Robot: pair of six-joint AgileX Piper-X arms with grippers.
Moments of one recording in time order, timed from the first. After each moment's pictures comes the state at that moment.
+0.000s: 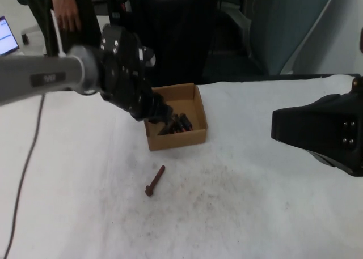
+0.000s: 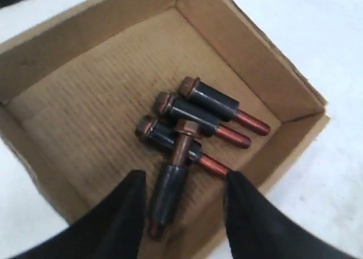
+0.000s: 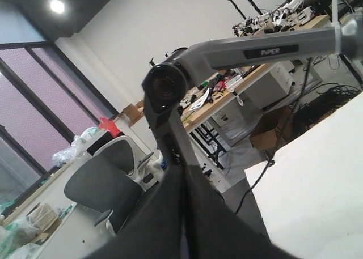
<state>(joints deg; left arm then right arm) -18.3 112.2 -79.1 22.9 21.9 6.4 18.1 54.7 -24.7 -51.5 -70.6 66.1</state>
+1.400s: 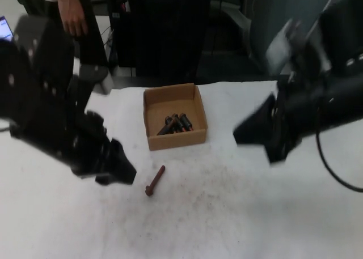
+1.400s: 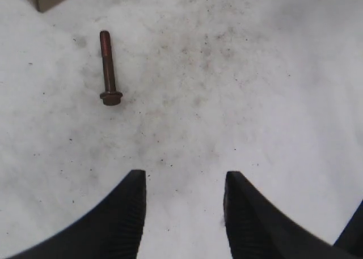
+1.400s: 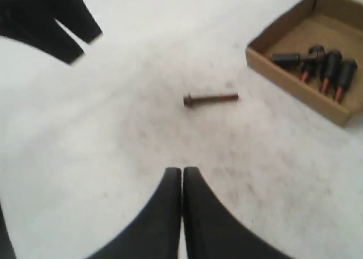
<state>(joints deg) -17.5 73.5 -52.9 49.4 26.4 11.2 23.6 73.8 -57.6 43.6 -29.7 -22.8</state>
